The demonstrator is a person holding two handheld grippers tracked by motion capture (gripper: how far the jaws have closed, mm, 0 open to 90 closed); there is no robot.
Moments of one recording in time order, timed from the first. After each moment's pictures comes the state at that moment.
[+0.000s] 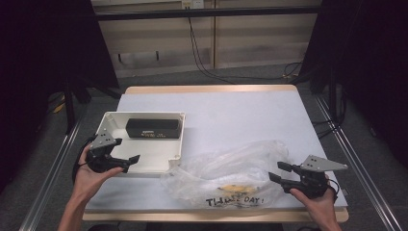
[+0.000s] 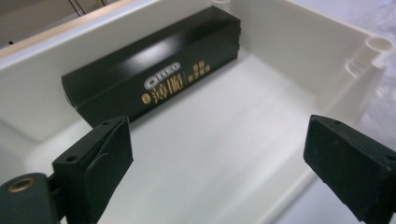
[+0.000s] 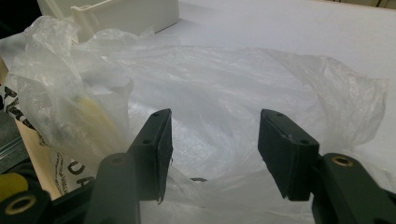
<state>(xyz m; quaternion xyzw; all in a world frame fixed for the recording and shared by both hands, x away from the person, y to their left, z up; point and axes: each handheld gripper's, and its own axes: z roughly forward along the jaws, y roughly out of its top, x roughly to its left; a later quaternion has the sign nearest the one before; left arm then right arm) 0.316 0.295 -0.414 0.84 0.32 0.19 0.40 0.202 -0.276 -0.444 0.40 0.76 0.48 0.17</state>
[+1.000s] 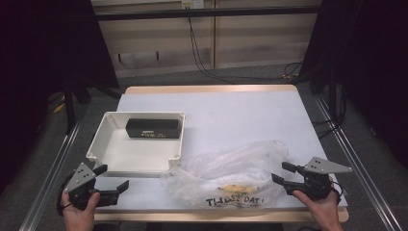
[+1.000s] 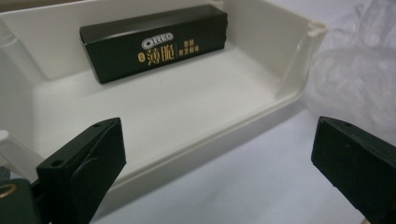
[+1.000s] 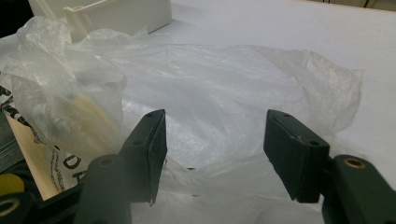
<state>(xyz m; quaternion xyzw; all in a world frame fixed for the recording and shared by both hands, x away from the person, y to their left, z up) 0.230 0.321 -0.441 0.78 0.37 0.22 0.46 0.196 -0.282 -0.444 0.41 0.75 0.48 0.18</state>
